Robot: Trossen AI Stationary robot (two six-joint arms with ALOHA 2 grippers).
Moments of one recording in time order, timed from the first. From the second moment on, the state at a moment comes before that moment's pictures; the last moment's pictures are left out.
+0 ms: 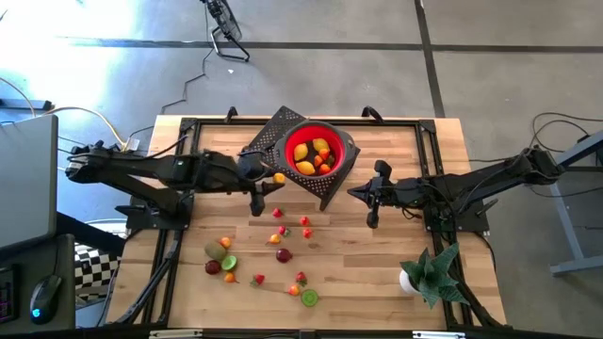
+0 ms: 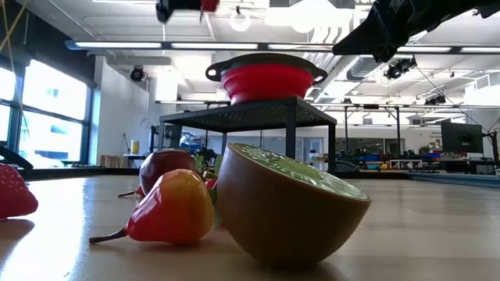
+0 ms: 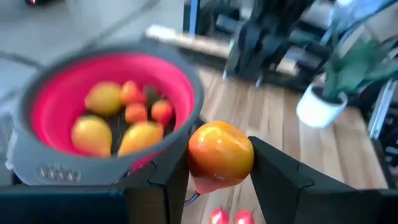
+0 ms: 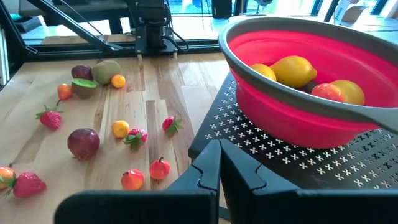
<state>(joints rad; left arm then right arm) -0.10 1.12 1.06 -0.30 -0.33 -0.28 0.19 0.97 0.58 0.03 0.41 0.13</state>
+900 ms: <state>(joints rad) 0.30 1.57 1.50 -0.43 -0.01 -0.19 0.19 0.97 0.58 0.00 0.41 0.10</state>
